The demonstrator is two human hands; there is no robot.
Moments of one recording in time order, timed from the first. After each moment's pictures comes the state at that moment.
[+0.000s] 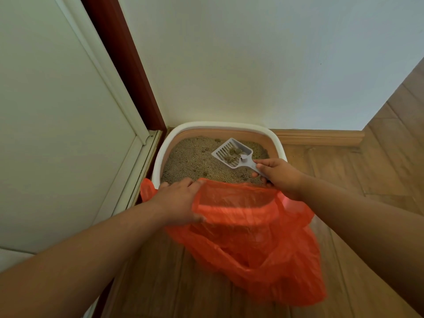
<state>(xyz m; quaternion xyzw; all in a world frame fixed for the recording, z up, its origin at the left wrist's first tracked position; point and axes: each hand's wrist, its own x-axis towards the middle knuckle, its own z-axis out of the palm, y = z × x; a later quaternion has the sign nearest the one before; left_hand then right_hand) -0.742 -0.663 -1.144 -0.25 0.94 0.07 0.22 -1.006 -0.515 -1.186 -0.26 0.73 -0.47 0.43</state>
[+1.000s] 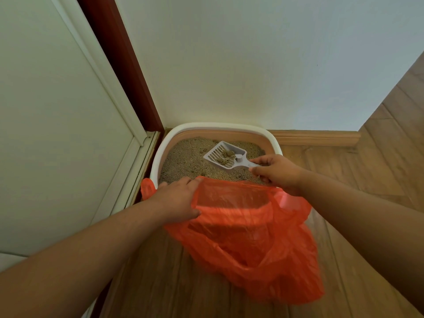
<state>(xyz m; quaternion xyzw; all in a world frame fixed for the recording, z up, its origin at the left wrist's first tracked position) -0.749 -0.665 -1.143 -0.26 0.94 0.09 0.21 -1.011 -0.515 -1.170 -0.29 0.72 -0.44 0.45</state>
